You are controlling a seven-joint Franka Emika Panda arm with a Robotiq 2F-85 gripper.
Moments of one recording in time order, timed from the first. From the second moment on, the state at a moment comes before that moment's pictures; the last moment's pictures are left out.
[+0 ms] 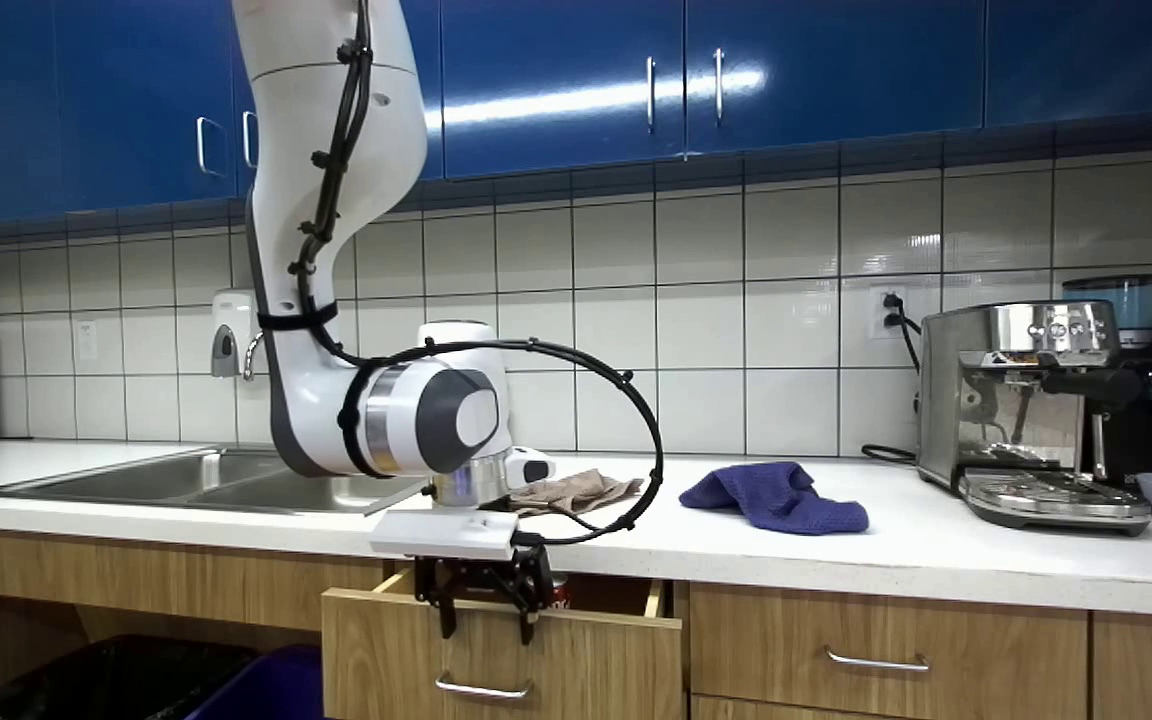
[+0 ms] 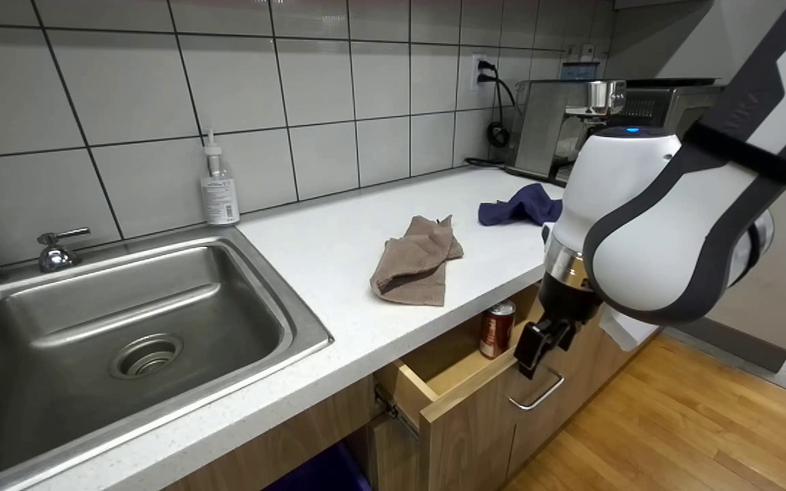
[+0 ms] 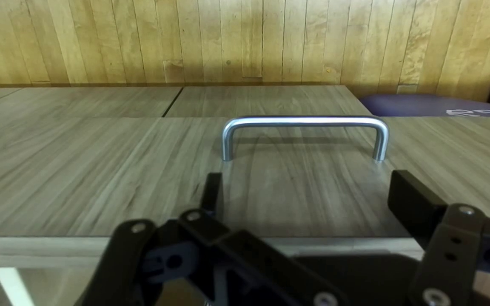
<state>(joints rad) -0.04 0.35 -0.05 -2.49 -0.03 2.97 -0.10</state>
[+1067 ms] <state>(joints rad) -0.06 0.38 -0.03 -2.44 -0.03 2.97 -0.13</state>
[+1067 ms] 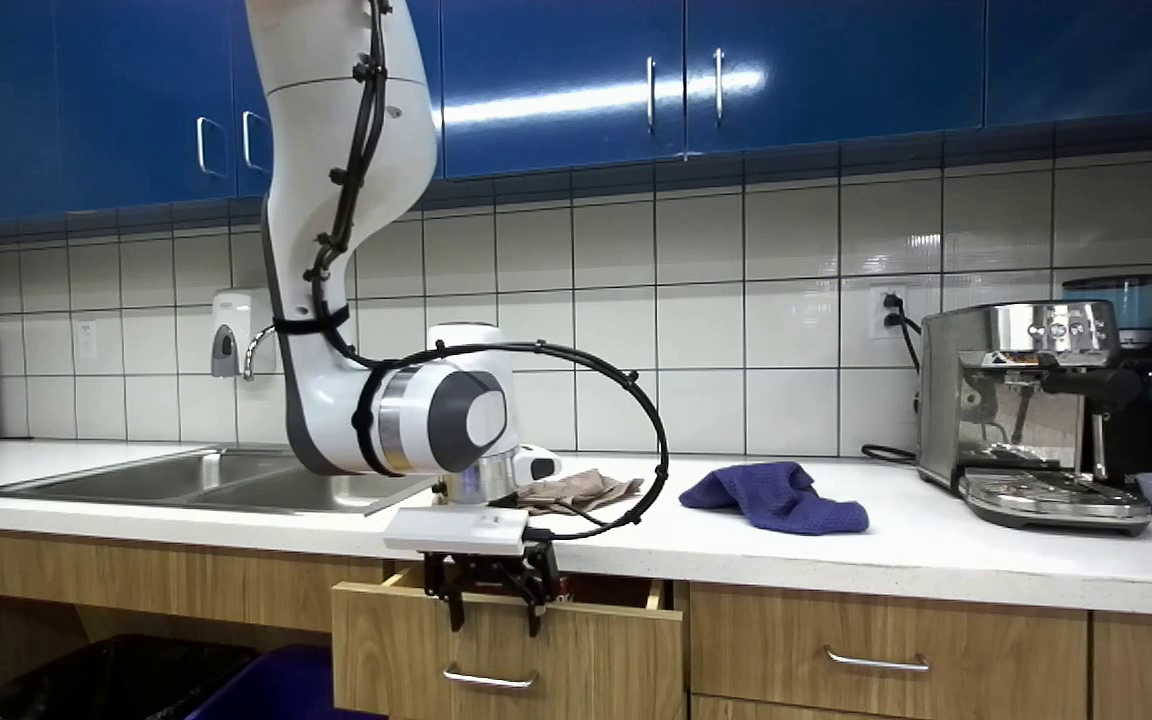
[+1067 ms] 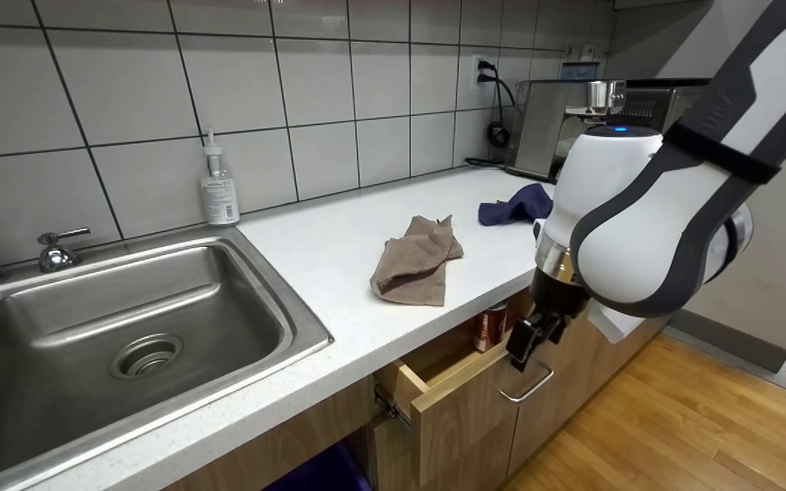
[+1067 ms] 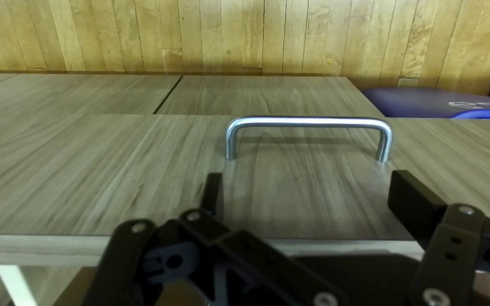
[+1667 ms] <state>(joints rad) -0.08 0.40 -0.02 -2.40 -0.03 2.96 -0.15</state>
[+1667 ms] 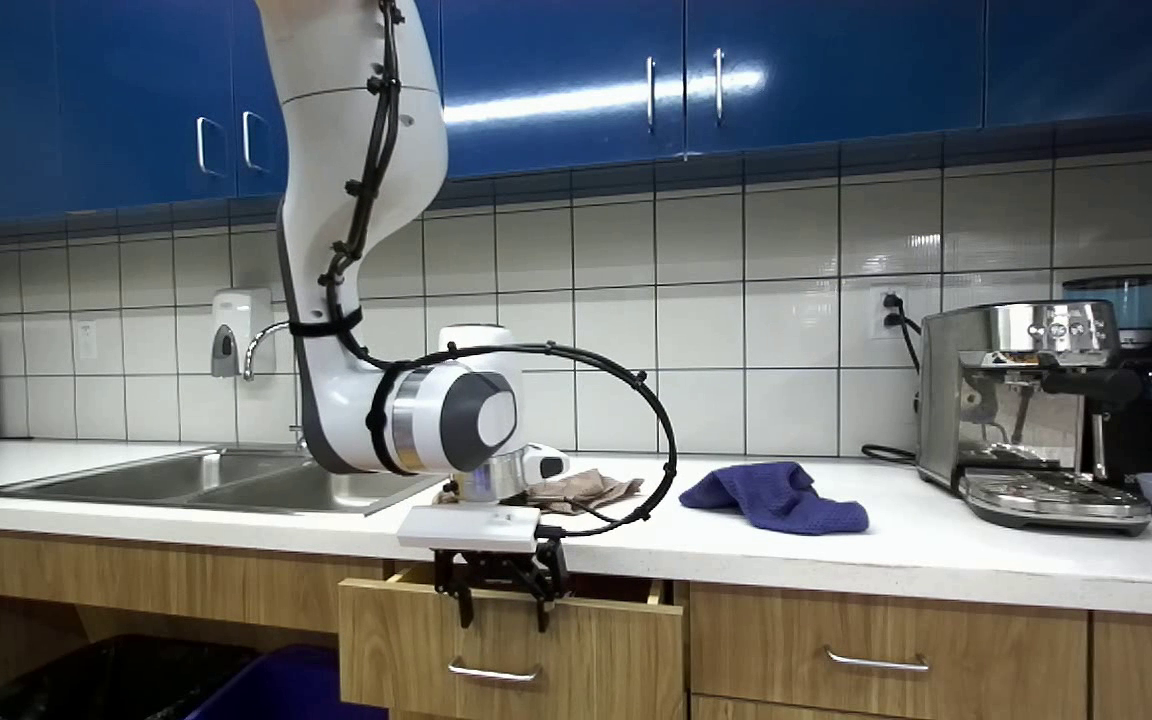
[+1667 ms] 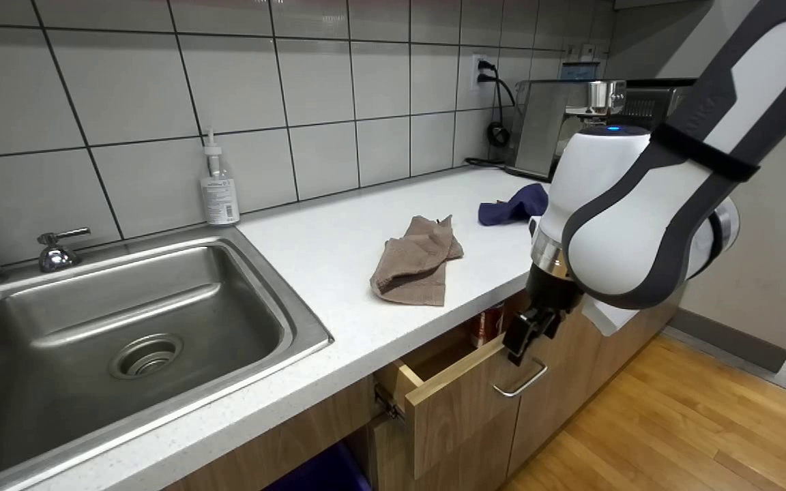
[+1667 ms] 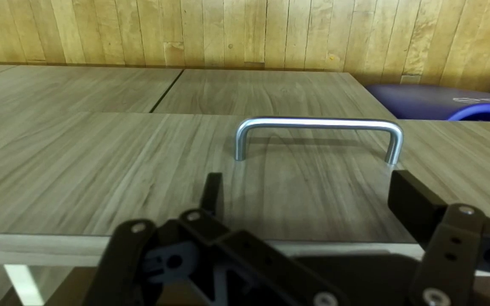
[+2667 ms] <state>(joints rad) -0.09 0.43 -0.02 -2.35 -0.03 2.94 -0.17</state>
